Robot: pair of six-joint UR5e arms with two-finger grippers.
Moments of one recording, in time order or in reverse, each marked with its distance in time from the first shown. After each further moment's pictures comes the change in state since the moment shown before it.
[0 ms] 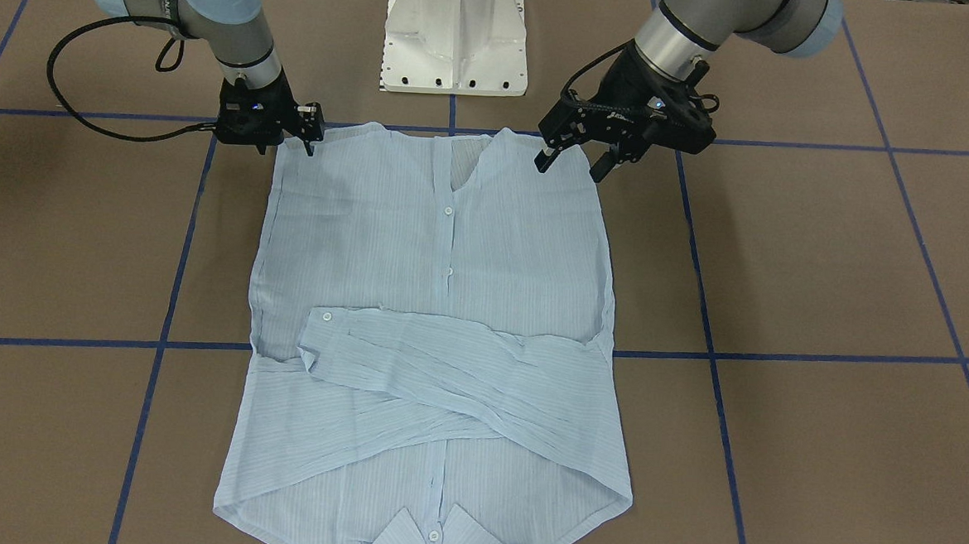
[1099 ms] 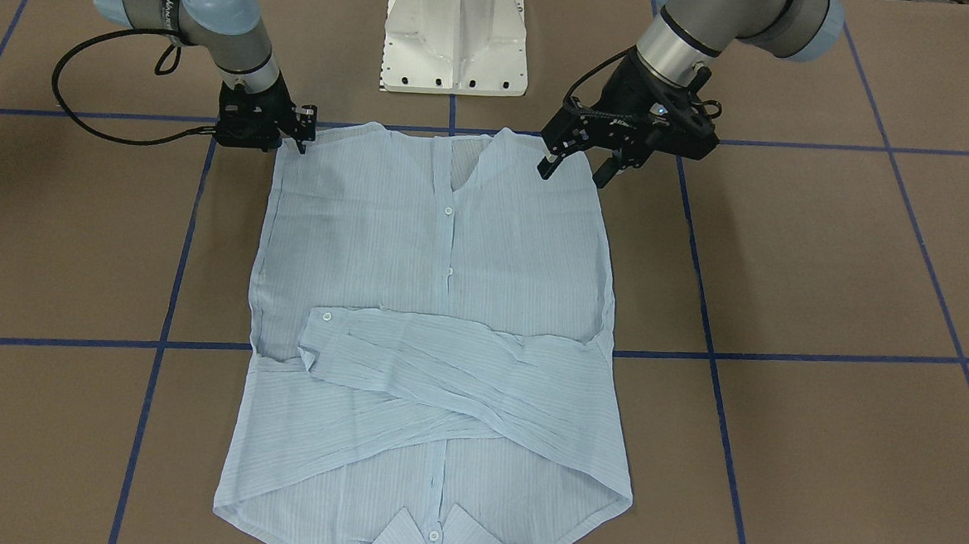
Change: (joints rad) left arm -0.007 -0.001 0.011 -0.002 0.002 0.005; right arm -0.004 -0.010 -0.023 -0.002 0.046 -0.001
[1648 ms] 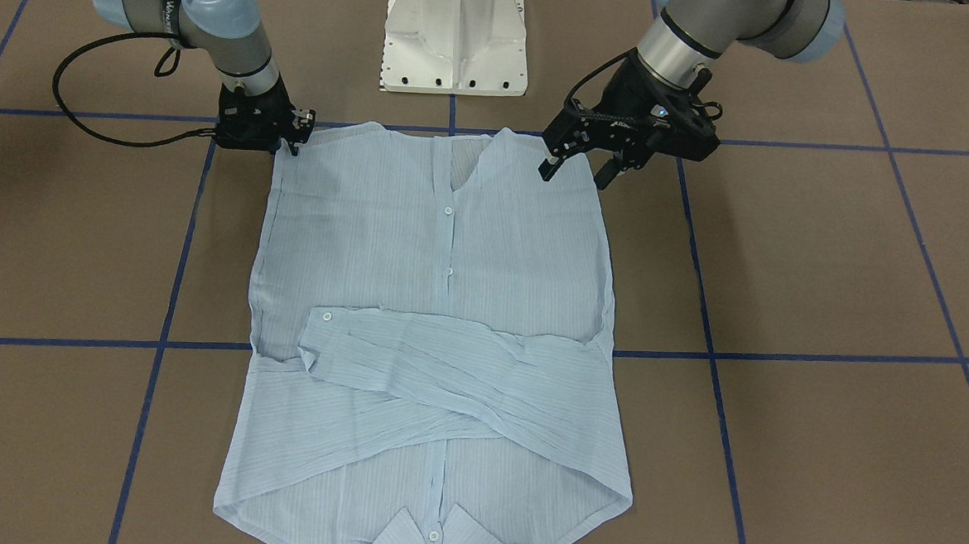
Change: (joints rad) left arm -0.001 0.001 0.006 0.000 0.001 0.000; right arm 0.001 0.001 -0.003 0.000 0.004 0.000
